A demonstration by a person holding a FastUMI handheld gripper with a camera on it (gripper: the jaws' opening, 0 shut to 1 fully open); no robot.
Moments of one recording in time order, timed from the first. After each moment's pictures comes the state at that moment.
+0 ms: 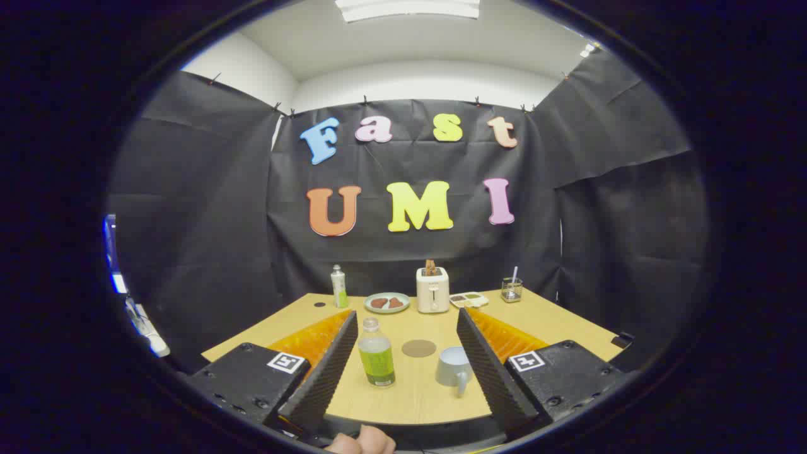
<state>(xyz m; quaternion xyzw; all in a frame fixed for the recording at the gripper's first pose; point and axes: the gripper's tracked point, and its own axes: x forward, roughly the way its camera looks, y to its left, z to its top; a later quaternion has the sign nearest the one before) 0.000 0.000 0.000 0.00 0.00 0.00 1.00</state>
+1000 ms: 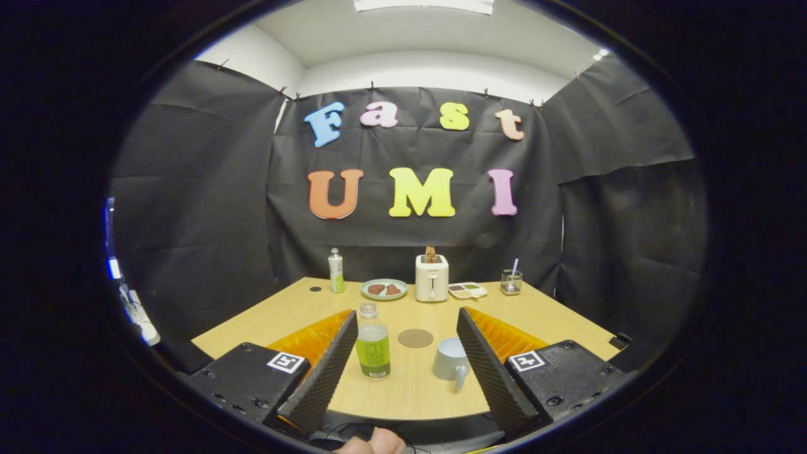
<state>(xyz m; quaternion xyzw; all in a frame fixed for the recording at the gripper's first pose) 0.015 0.001 -0.018 -0.02 0.03 0.00 1.00</state>
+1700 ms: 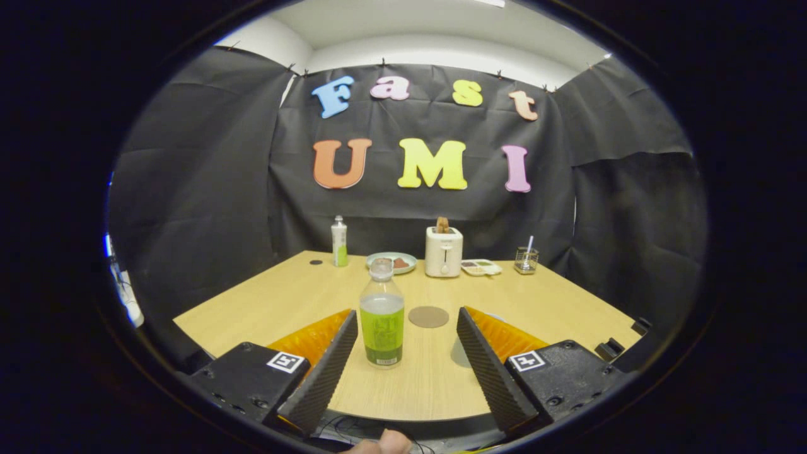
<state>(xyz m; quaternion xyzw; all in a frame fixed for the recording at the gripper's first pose) 0.083 0.027 -0.105 -0.04 0.08 0.00 1.00</state>
